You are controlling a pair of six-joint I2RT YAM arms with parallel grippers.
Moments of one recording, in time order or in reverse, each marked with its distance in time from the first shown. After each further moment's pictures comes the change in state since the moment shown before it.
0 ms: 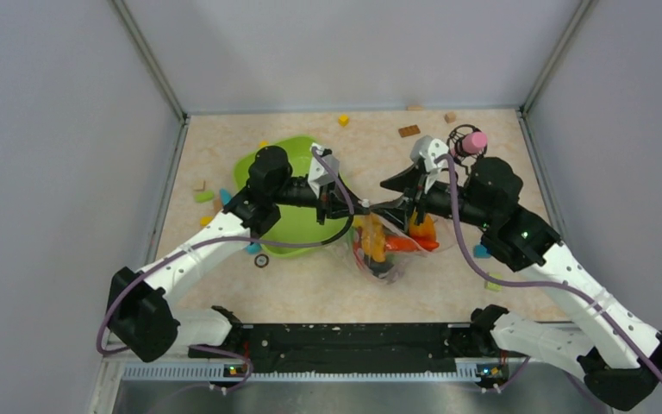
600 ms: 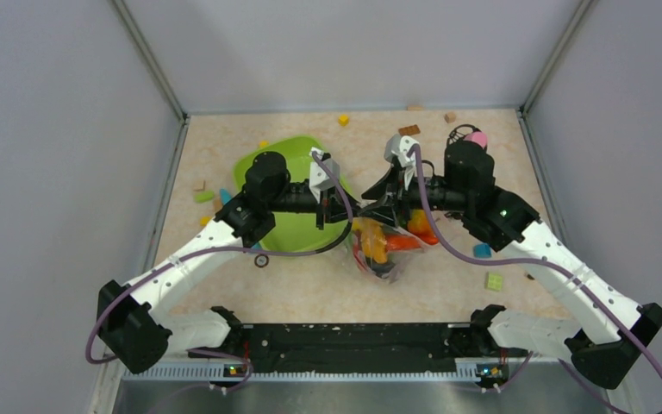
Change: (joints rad) left arm -0.046 -0.093 0.000 -0.164 -0.155 0.066; right arm 0.000 0.179 0.115 -0.087 -0.198 -0.052
